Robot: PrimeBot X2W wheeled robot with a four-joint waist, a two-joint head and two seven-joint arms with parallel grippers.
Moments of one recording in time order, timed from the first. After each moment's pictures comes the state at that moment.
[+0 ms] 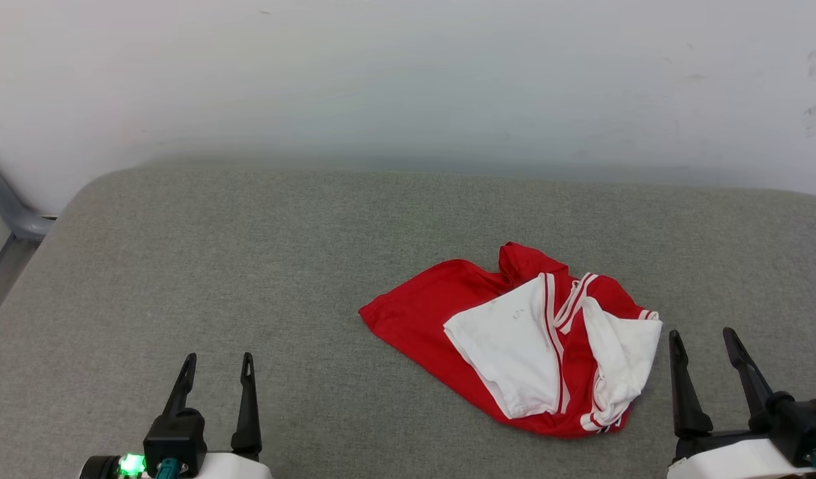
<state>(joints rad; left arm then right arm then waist) 0.07 0.12 -0.06 0.11 -0.06 0.10 -0.26 0.07 -0.05 -0.10 0.08 0.09 0.13 -0.26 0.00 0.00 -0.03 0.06</state>
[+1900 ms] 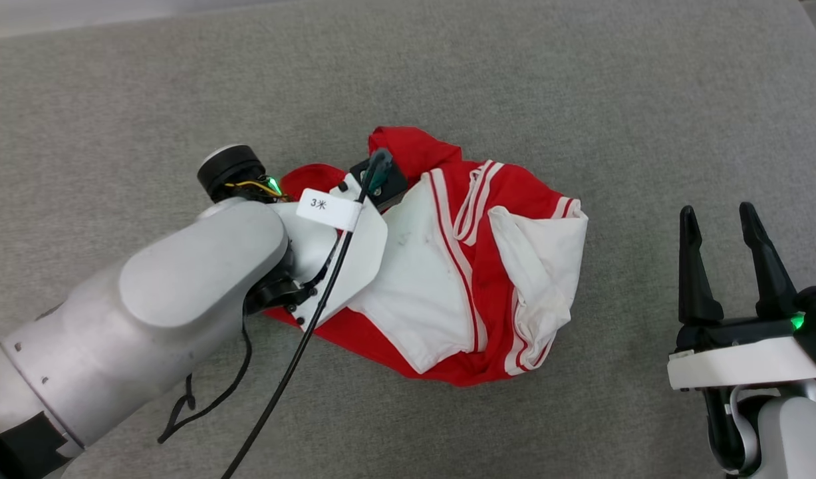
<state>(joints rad) -1.16 0.53 -1.28 0.30 -0.88 -0.13 0.81 -0.17 -0.05 -0.08 0.04 0.15 0.13 -0.26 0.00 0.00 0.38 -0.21</state>
